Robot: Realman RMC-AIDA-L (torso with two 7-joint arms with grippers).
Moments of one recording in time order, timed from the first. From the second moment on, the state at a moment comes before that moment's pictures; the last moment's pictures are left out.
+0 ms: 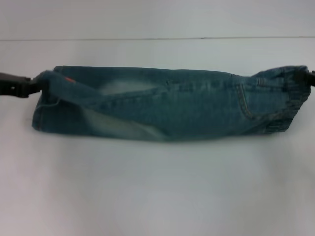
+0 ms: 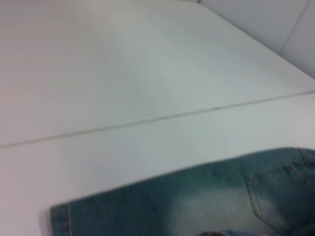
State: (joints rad) left arm -0.66 -2.03 0.34 0.92 2.48 1.50 -1.88; right arm 0.55 2.01 -0.26 -0.78 -2.24 -1.52 1.77
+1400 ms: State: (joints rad) left arm -0.70 -2.08 0.45 0.84 2.46 1.08 -1.99; right arm 0.60 2.03 -0.50 -0.75 -2.23 -1.18 1.84
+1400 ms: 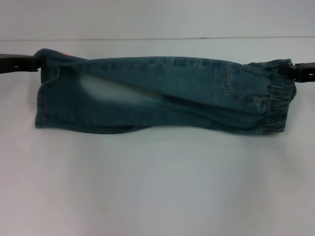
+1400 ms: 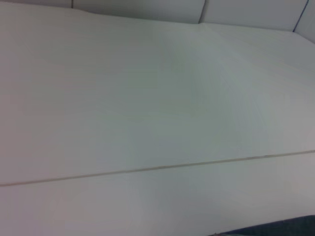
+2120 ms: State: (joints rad) left arm -0.59 -2.10 0.44 1.05 2.41 1.29 -2.02; right arm 0.56 2.04 -0.50 -0.76 -2.12 -1.33 1.81
